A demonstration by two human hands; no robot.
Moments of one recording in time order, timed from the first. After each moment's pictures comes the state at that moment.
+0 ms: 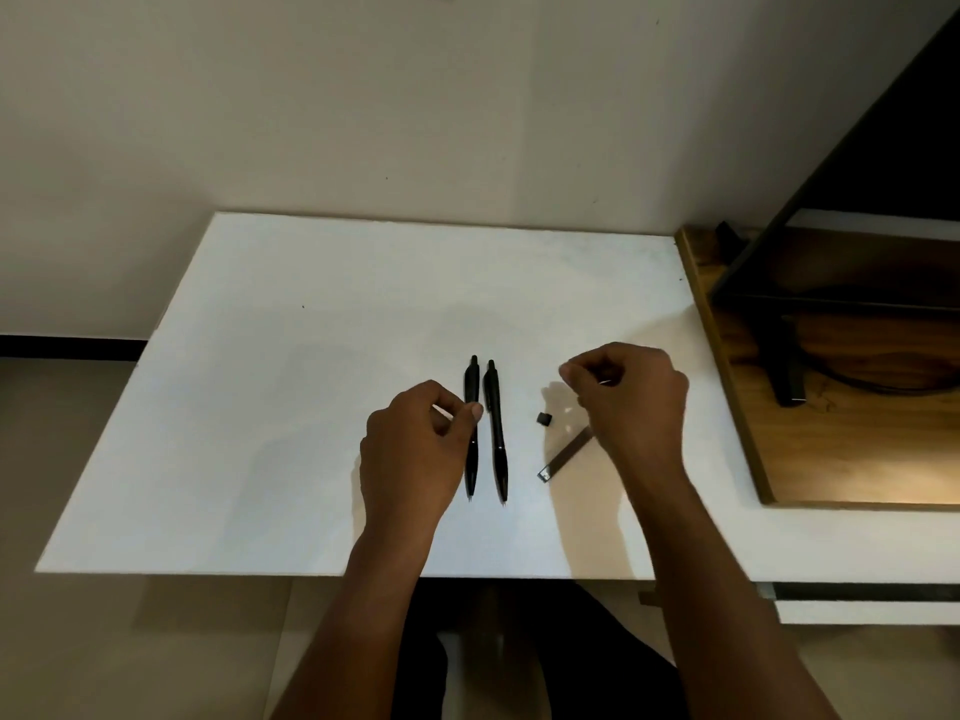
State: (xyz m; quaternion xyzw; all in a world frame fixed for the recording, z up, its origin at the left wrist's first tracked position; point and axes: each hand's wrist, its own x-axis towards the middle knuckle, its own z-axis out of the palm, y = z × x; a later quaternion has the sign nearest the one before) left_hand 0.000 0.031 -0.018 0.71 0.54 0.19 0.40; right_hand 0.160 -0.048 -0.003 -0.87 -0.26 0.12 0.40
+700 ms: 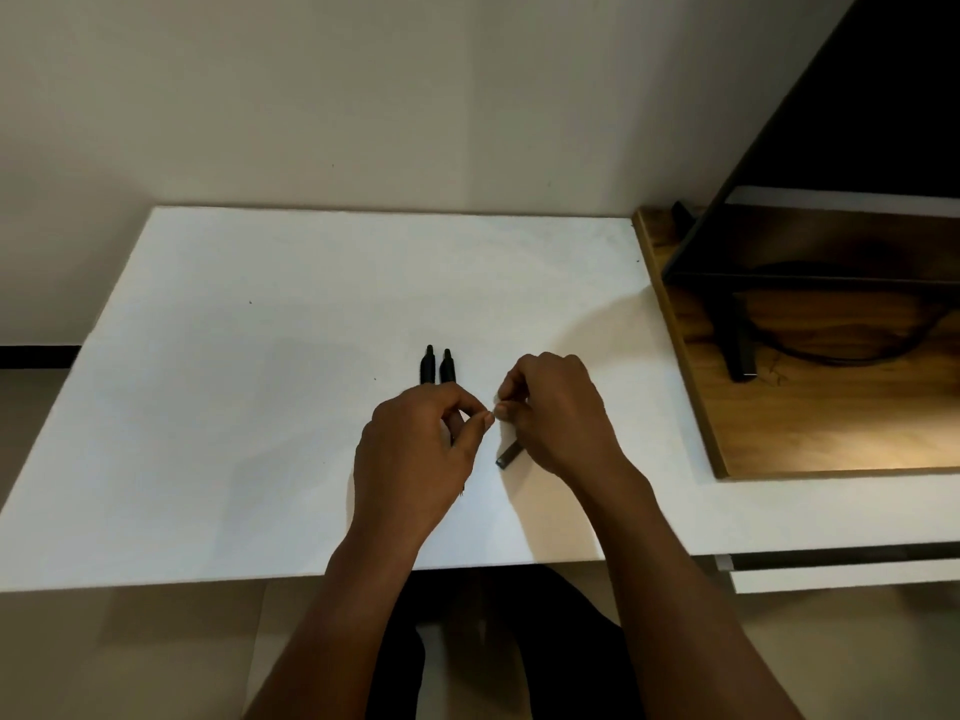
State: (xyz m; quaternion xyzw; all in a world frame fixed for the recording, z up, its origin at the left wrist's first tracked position) left_hand 0.010 0.014 -0.018 0.82 0.41 0.21 0.33; right_hand 0.149 -0.047 -0.020 -0.87 -0.42 0.17 0.19
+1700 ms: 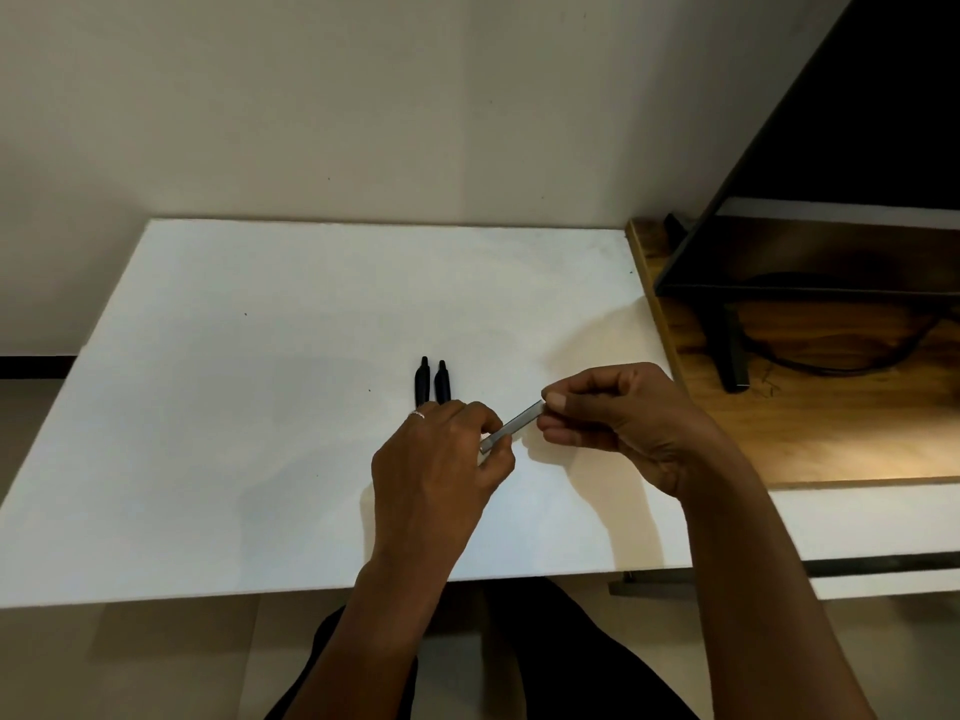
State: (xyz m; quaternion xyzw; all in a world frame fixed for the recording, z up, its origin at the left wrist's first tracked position) left_hand 0.024 -0.008 -0.008 0.87 0.40 0.19 0.19; right_hand 0.199 -0.089 0.011 -0.67 -0.11 0.50 0.54
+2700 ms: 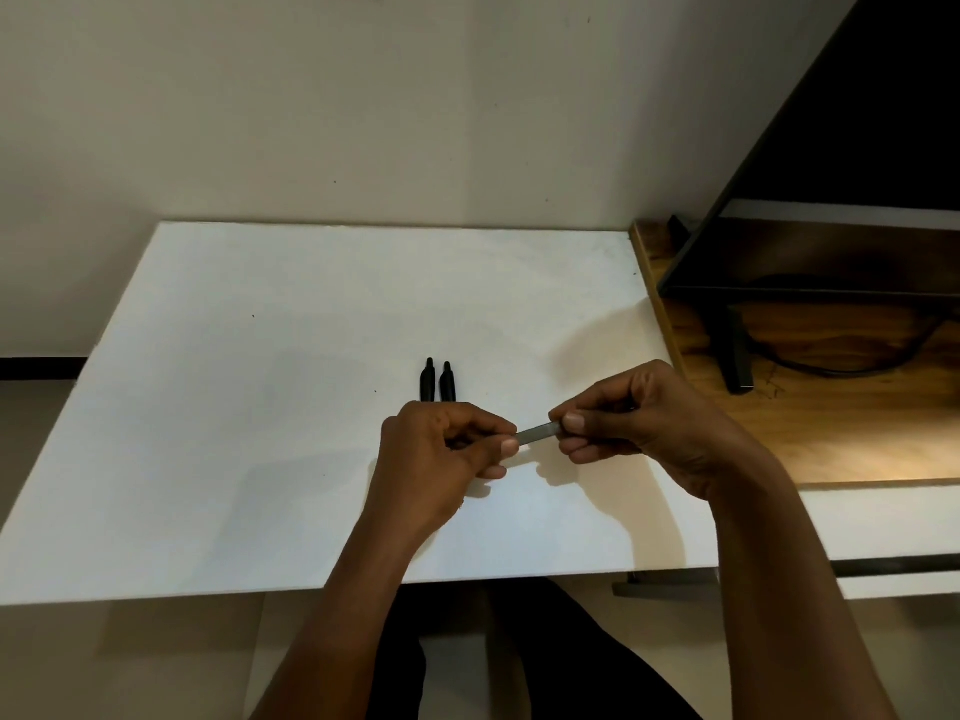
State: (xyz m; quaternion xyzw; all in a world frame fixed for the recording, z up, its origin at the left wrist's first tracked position) left_hand 0.017 0.013 -0.008 0.67 0.39 0.18 0.61; right_hand 0.210 -0.103 0.018 -0.67 -0.26 0.51 0.47
